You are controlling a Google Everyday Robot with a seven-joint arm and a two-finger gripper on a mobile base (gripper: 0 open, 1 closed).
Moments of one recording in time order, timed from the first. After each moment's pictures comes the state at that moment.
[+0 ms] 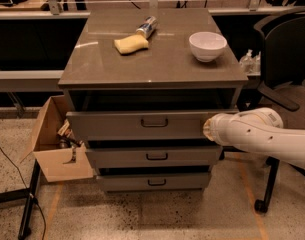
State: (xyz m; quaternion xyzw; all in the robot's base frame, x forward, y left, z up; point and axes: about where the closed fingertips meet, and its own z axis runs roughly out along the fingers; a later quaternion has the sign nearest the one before) arm 0.645 -0.217 0.641 -0.71 0.60 -0.22 0.29
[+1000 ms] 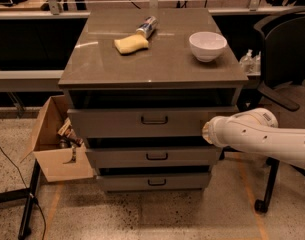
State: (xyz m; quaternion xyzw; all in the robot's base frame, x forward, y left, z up) arm 0.644 -0.215 0.624 -0.72 0.60 -0.21 0.27
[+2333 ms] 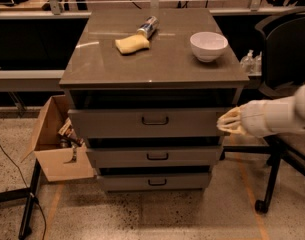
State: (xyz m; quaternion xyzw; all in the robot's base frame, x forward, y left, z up) arm 0.575 -0.232 0.744 -0.69 0.61 -0.03 0.39
